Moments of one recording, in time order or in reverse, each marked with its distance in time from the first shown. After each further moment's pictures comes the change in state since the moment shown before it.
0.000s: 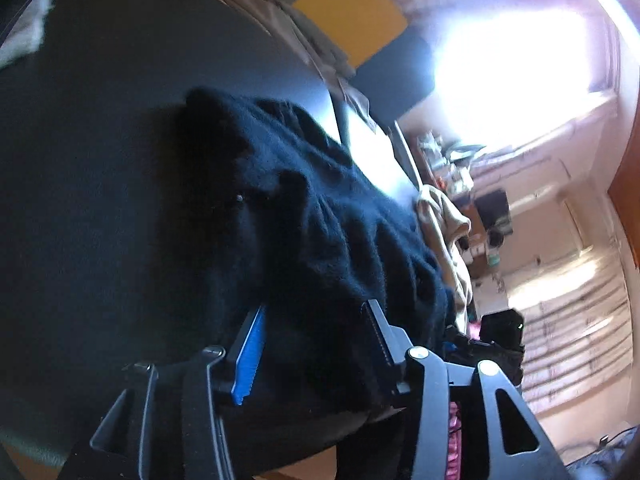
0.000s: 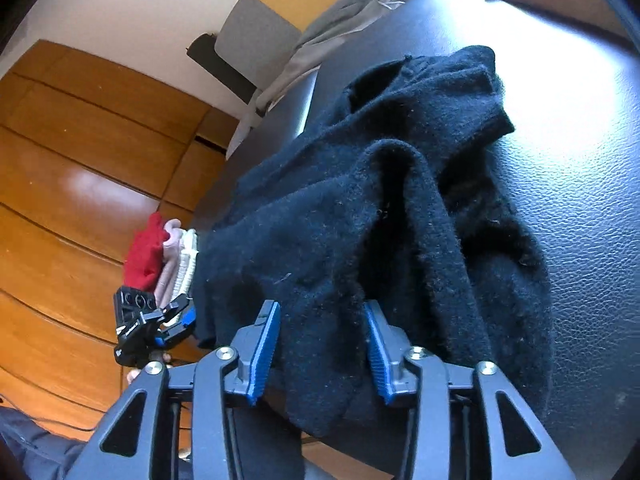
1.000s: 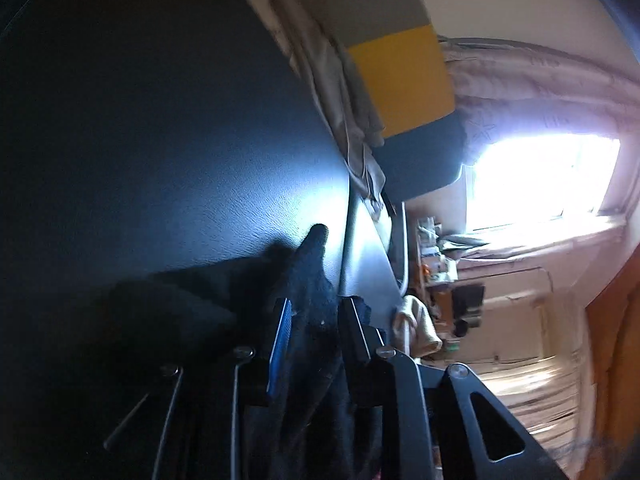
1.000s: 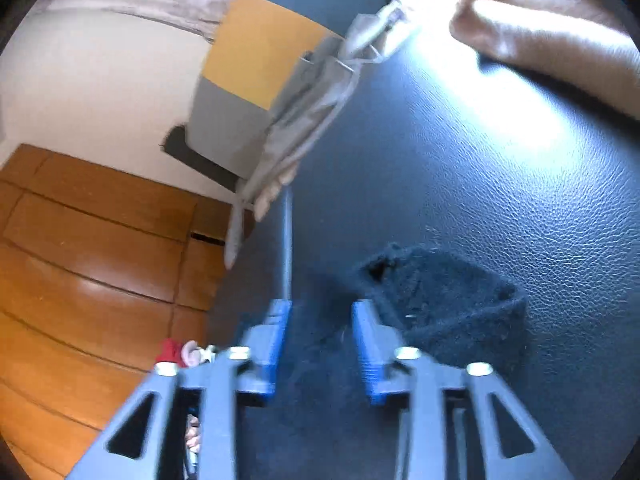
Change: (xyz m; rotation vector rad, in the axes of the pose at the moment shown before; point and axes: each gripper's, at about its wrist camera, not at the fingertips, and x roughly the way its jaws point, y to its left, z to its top) left arm 0.024 0.030 0.120 -0.309 -0.154 -0.075; right arm 0.006 -0.028 0.138 0.191 -0.205 0.094
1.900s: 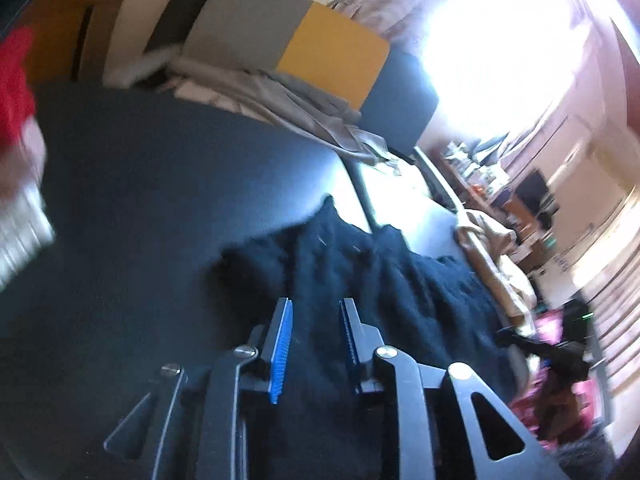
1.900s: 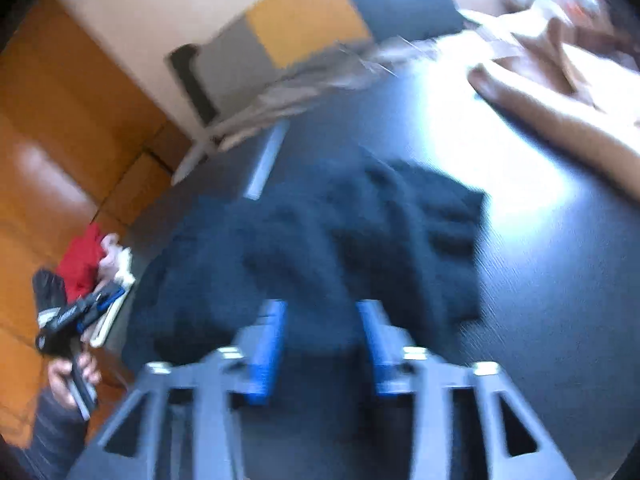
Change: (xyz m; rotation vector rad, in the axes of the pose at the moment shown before) left arm -0.077 -0.034 -0.066 0.583 -0.040 0.279; right arm -0.039 0.067 -0.115 -0.454 0.024 -0.343
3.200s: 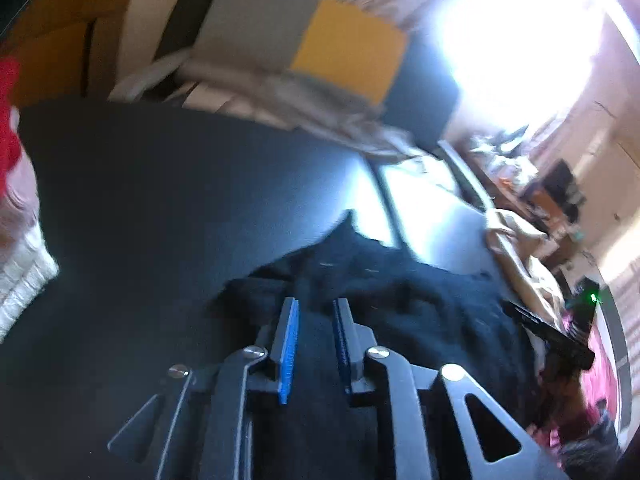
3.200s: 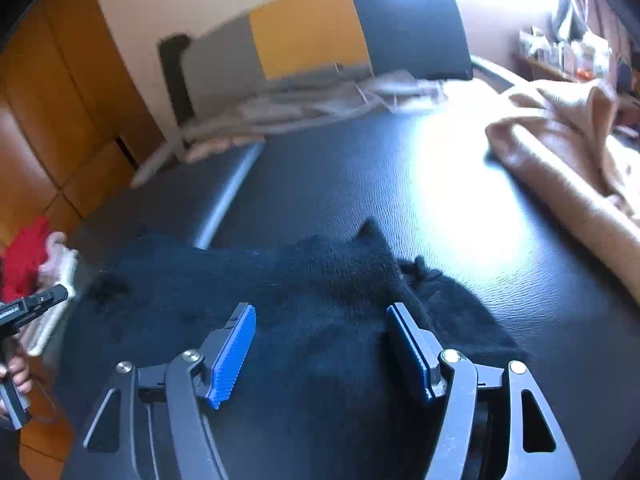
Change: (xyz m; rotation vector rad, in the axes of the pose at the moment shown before) left arm 0.002 -0.037 0.003 0.076 -0.018 0.113; right arm 0.055 -0.006 0.052 -0.086 -0.072 -0.159
